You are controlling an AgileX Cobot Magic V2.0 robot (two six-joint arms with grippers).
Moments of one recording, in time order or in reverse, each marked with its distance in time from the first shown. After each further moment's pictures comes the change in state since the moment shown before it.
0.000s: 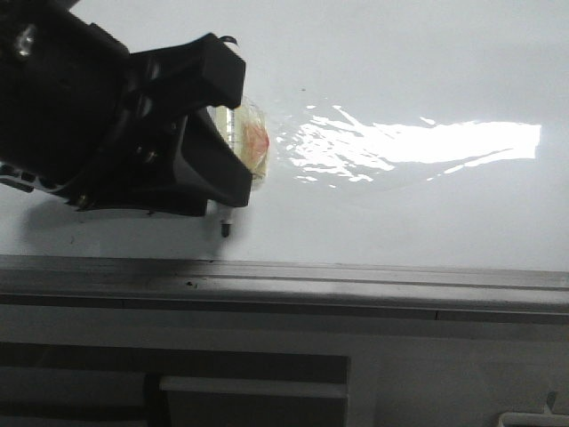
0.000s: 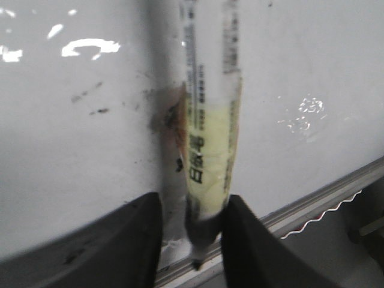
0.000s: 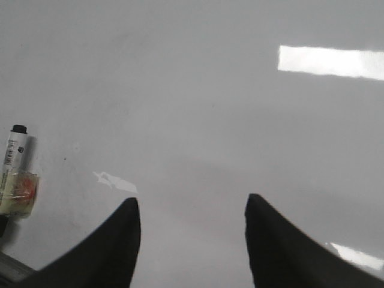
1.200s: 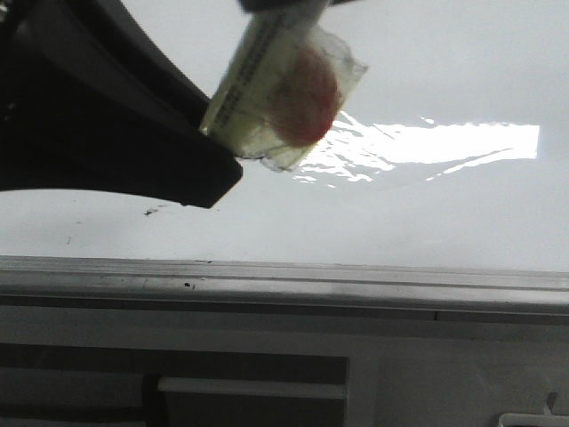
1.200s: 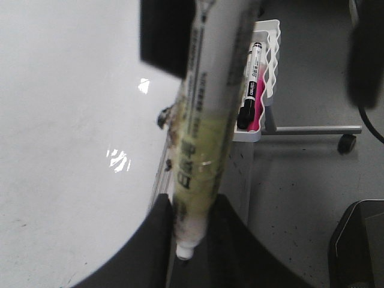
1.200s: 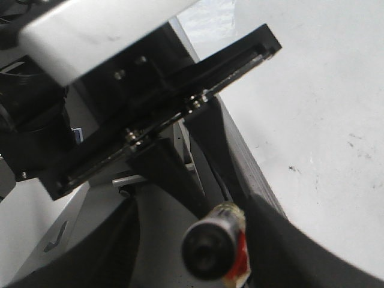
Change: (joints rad) left arm -0.147 -0.269 0.006 0.370 0.255 0.690; right arm 0.698 0.463 -0.071 0.559 -0.174 -0.670
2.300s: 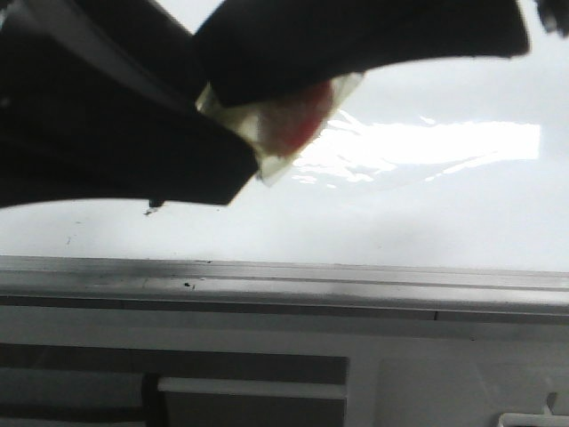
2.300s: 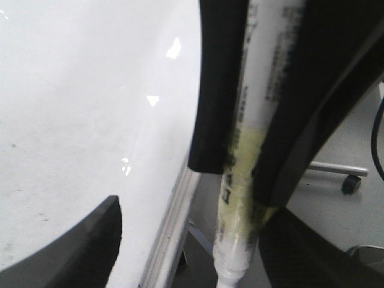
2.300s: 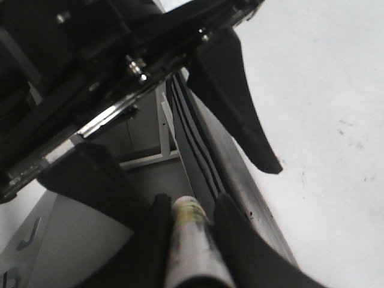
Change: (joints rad) left arm -0.004 -0.029 0.012 -0.140 -0.076 0.004; right arm 0.000 0.098 -0.006 -0.007 -0.062 -0.015
